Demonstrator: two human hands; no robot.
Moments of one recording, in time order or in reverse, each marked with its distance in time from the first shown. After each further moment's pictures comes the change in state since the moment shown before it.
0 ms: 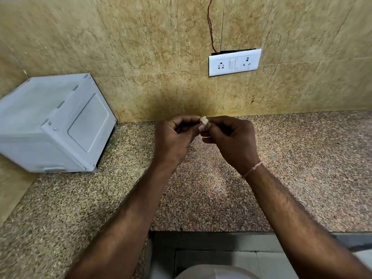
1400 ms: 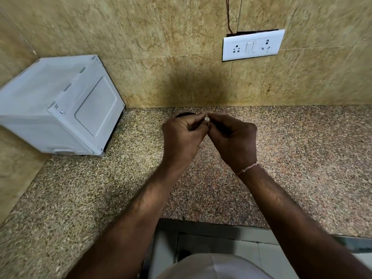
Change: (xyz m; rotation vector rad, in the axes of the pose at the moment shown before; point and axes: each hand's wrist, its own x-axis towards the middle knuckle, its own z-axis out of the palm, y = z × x) left_hand -0.011 -0.020 0.011 0.274 0.127 0.048; right_hand -0.003 0.036 0.011 -0.267 0.054 -0.233
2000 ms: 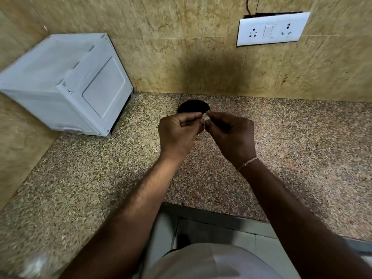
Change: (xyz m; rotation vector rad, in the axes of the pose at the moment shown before) left_hand -0.021 -0.024 -0.008 -0.216 0.064 -0.266; right_hand -0.012 0.026 0.011 0.058 -0.146 0.148
